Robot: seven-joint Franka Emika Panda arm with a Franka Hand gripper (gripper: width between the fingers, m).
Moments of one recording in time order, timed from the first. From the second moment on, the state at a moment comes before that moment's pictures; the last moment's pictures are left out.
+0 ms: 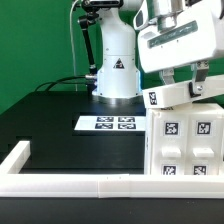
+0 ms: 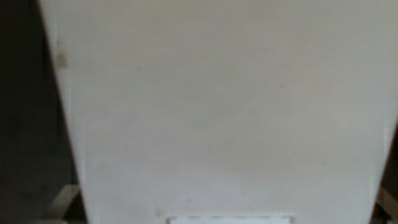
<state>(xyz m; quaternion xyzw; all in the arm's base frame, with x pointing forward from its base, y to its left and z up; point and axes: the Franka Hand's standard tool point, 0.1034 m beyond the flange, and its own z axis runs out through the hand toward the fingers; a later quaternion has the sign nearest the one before) 0.617 0.082 0.154 -0.79 0.59 -0.06 0.13</state>
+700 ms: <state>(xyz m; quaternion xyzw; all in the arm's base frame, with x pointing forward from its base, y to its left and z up) 0.616 0.083 0.153 -0.57 0.80 0.01 0.16</state>
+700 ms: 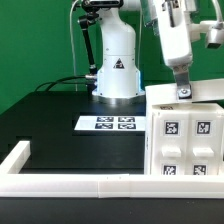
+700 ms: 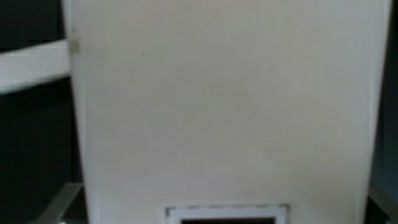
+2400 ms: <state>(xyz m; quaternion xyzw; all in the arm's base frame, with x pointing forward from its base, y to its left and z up) 0.621 0.089 0.189 -0.70 0.69 0.00 0.19</state>
